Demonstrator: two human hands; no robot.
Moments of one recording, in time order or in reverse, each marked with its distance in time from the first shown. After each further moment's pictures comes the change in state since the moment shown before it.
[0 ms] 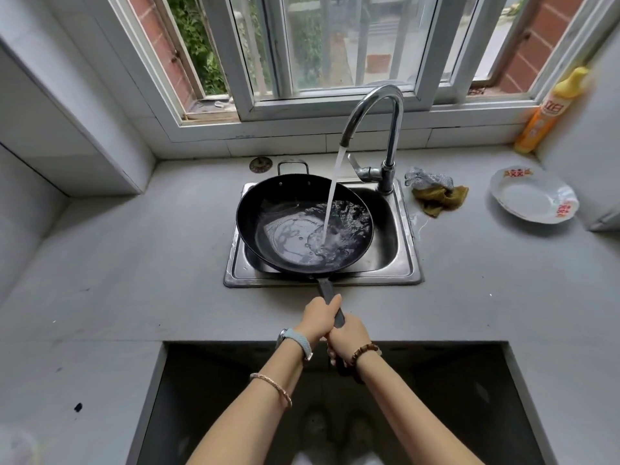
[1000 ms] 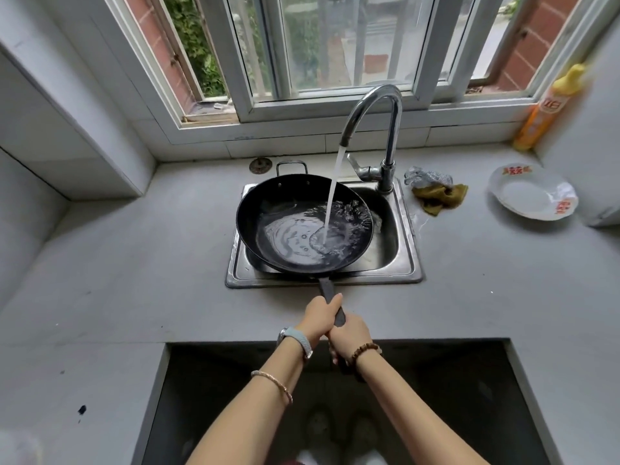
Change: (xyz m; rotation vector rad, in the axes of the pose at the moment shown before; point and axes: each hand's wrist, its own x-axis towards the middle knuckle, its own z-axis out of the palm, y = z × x) left_hand 0.003 -0.004 -0.001 -0.046 -0.013 0.001; right_hand -0.002 -0.002 0.003 -0.015 0.032 0.016
